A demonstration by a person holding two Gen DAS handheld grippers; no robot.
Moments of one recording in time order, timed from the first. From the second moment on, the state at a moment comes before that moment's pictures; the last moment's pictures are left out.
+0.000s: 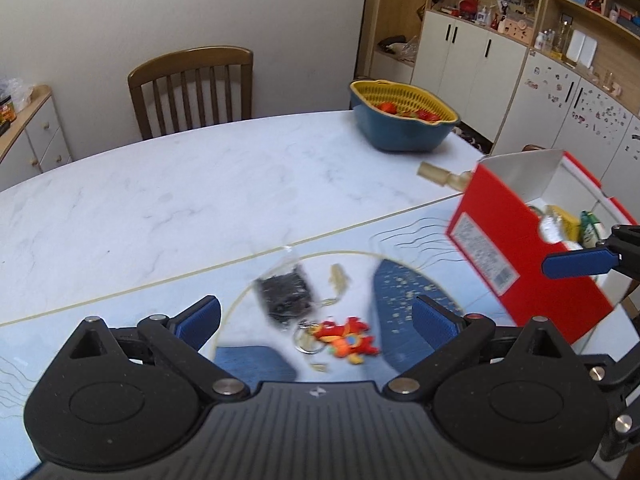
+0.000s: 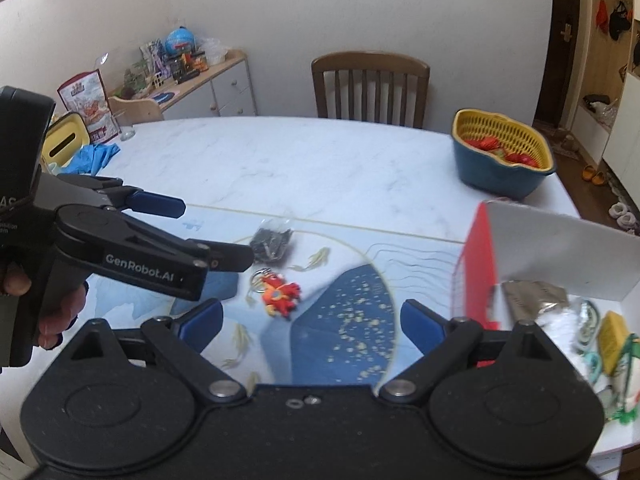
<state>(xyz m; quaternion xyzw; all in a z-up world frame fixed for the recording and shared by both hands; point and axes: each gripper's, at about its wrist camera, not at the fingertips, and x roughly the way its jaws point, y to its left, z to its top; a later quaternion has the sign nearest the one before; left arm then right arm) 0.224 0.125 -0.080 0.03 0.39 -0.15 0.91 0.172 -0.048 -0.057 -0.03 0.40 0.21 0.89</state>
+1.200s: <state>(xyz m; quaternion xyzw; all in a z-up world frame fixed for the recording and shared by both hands) 0.307 0.133 -0.153 0.02 0.45 -0.15 0.88 0.240 0.028 -0.150 -0.09 0.47 0.23 0.85</state>
